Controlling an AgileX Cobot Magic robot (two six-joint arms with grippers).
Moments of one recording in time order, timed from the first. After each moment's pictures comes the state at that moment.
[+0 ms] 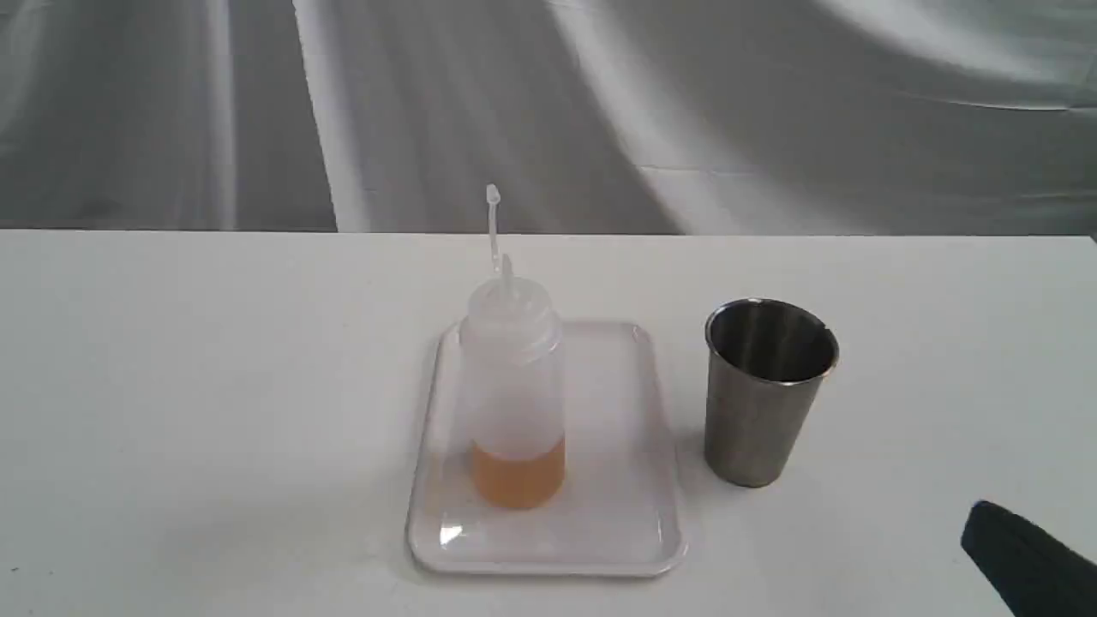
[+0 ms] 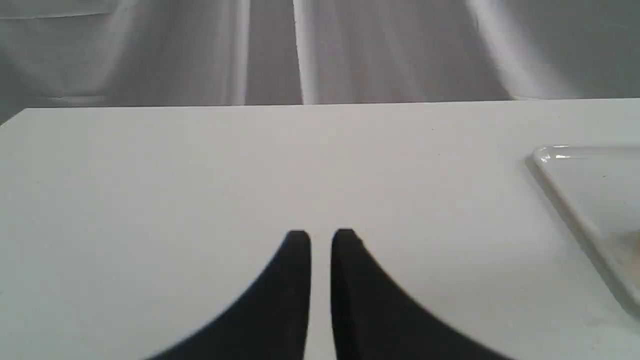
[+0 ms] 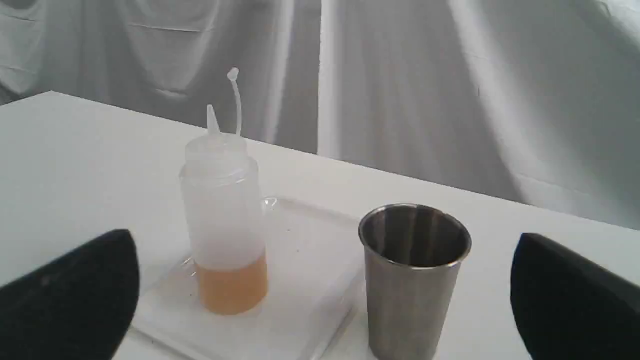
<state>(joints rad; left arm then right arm) 0.06 0.00 0.00 -0.02 0.29 0.04 0.31 0.38 -0.18 1.16 0.02 -1.15</state>
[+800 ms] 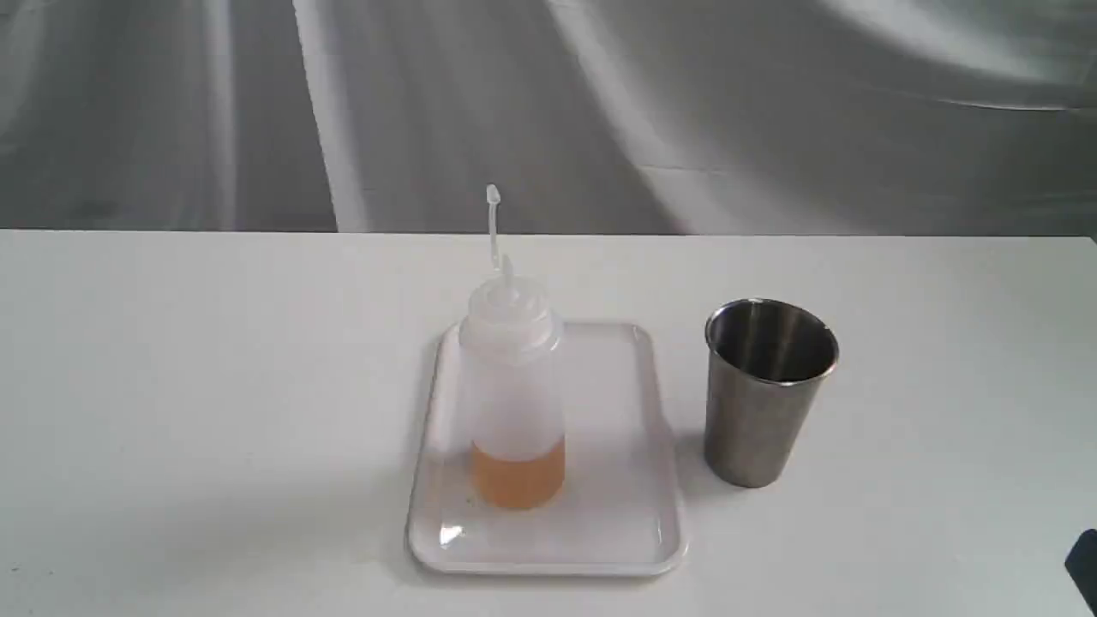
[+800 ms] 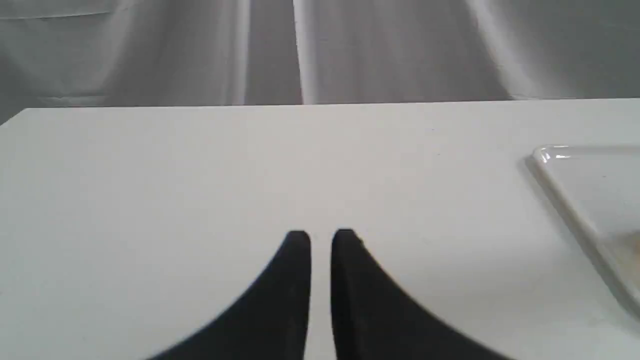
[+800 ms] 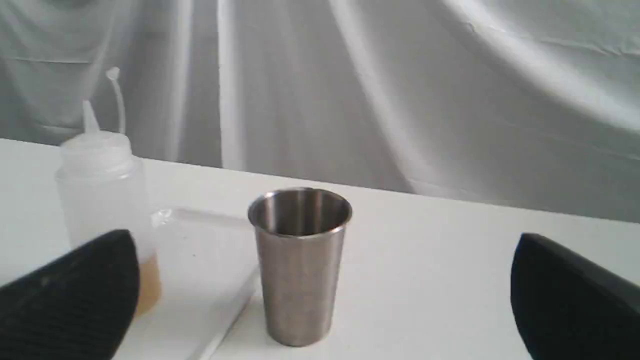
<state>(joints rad) 0.06 0.00 0.00 -0.02 0.29 0.04 0.09 0.15 -0.06 0.21 0.06 -0.23</state>
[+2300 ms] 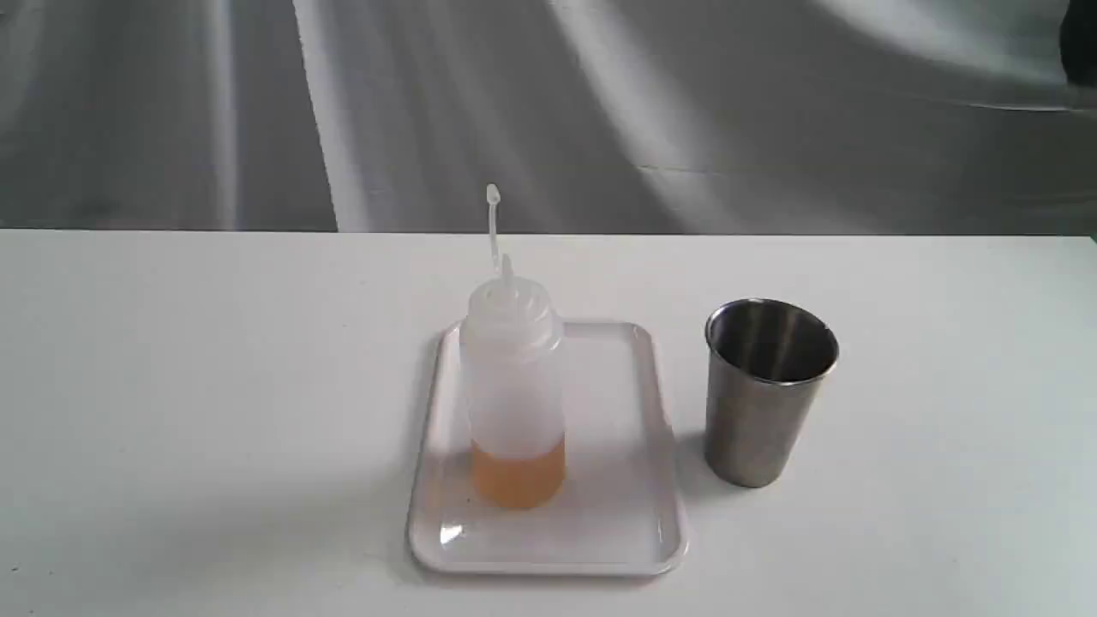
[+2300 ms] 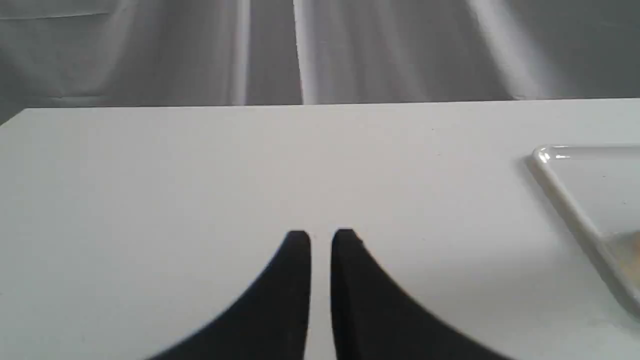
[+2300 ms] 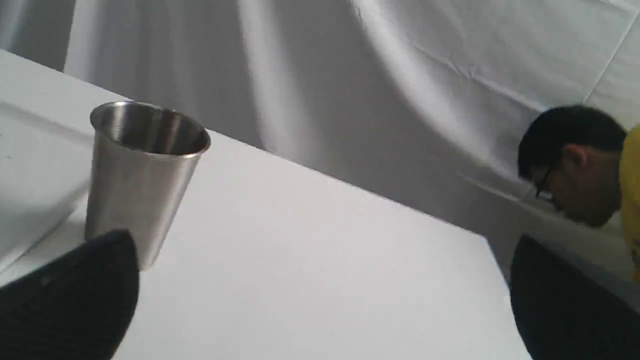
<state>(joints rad) 0.06 0.00 0.00 -0.02 0.29 0.04 -0.13 0.01 0.00 0.14 0.15 -0.52</state>
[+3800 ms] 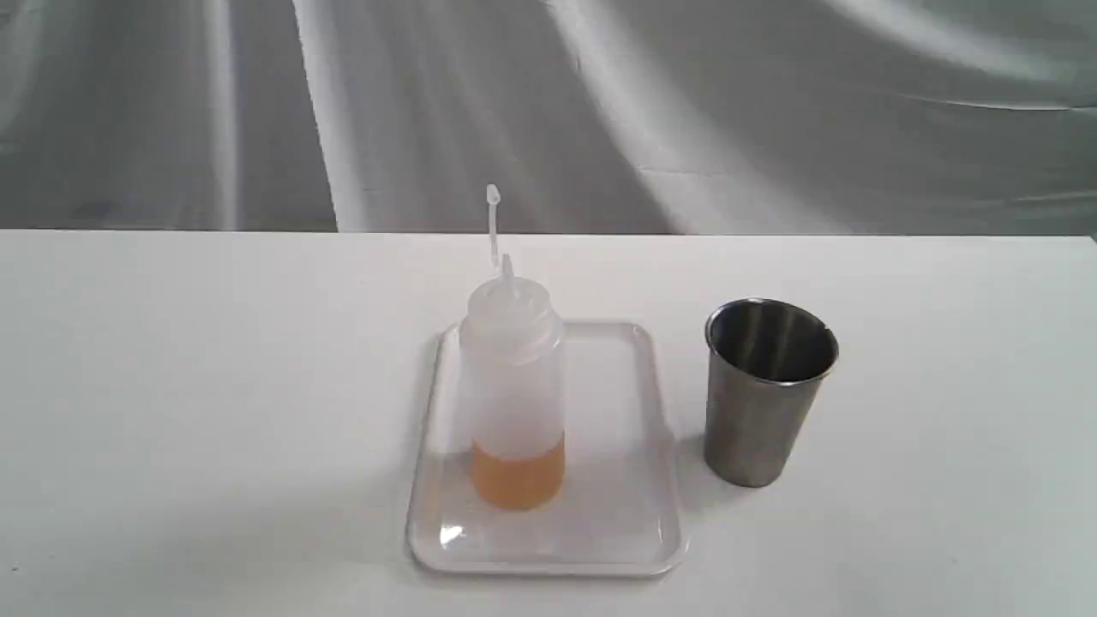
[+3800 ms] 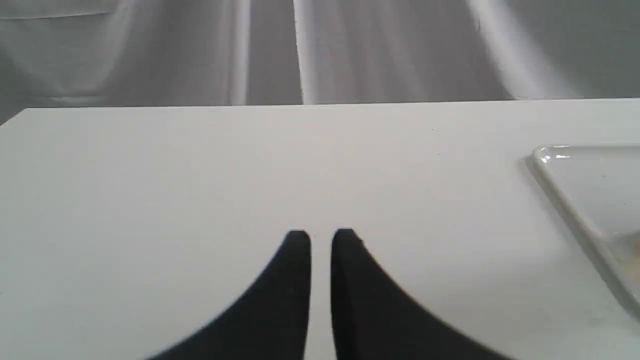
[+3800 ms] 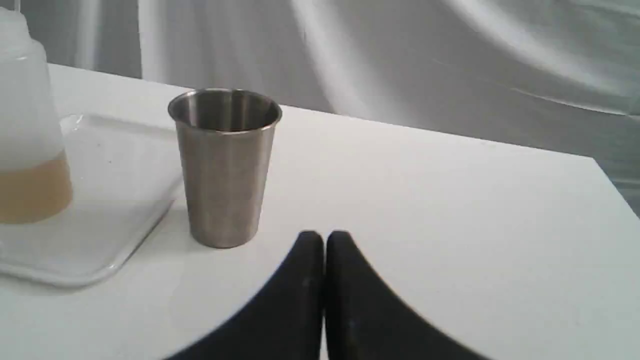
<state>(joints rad) 0.06 0.00 0.00 -0.02 0.29 0.04 -0.13 0.01 0.00 0.38 0.29 -0.51</state>
